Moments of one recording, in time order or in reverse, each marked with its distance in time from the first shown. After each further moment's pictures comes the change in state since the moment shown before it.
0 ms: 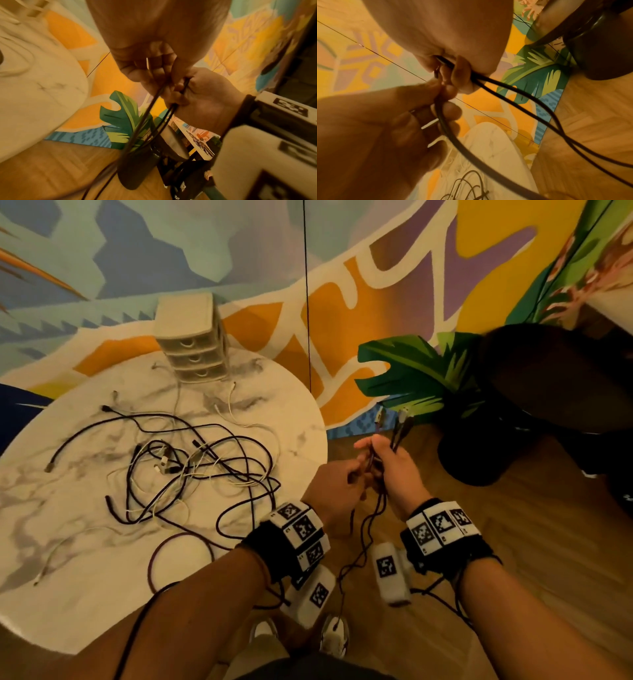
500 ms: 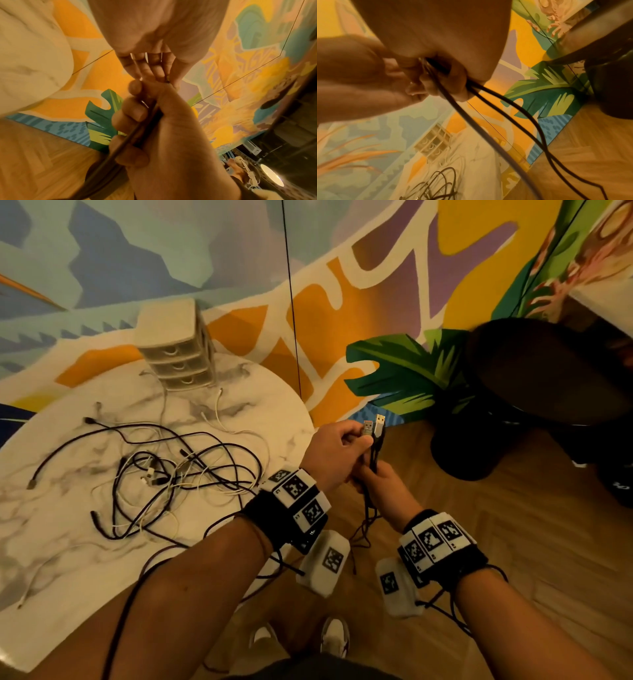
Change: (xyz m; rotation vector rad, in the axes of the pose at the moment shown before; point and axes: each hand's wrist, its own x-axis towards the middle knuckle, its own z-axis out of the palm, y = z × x) left_hand 0.041 0.026 -0.019 -0.424 0.147 -0.037; right_hand -0.005 0.010 -0.009 -0.192 -0.173 -0.114
